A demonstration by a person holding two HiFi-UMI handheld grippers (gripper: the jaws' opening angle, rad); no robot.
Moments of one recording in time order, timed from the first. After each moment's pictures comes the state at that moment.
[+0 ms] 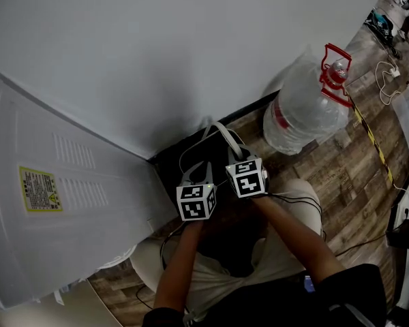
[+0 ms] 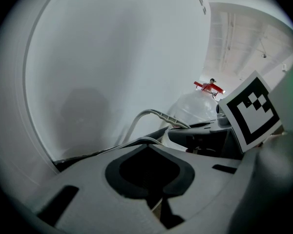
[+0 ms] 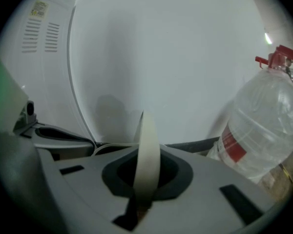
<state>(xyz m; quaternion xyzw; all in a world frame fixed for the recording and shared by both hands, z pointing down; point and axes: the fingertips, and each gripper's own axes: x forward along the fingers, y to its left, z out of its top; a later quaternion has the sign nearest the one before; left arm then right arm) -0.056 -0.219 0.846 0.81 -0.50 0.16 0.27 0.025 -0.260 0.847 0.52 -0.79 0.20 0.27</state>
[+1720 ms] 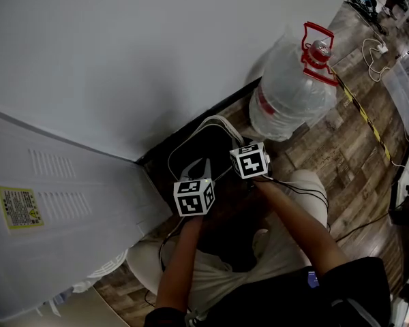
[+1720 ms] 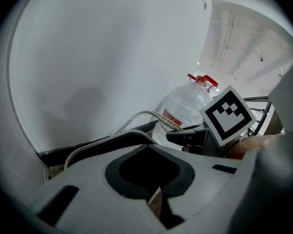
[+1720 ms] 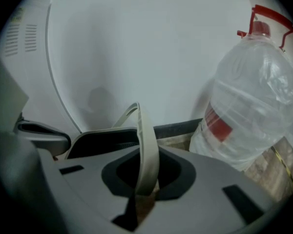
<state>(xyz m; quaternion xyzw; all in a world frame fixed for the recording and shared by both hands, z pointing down) -0.016 -0.208 0.870 0.82 -0.45 0.18 0.30 0.094 -0.259 0.896 0.54 -0.74 0.26 0.30</state>
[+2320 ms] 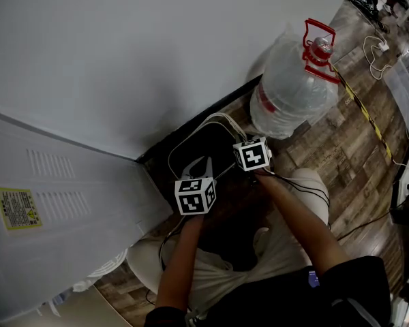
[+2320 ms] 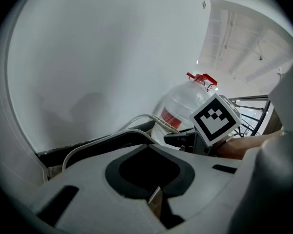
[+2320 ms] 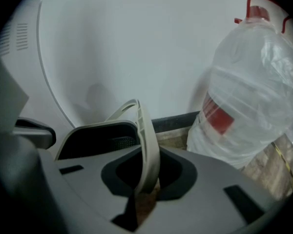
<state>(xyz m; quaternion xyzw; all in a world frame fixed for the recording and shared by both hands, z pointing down) -0.012 -0.207 0.873 0.82 -0.45 0.19 0.30 0.110 -0.265 0.925 0.55 -0.72 0.29 0.31</state>
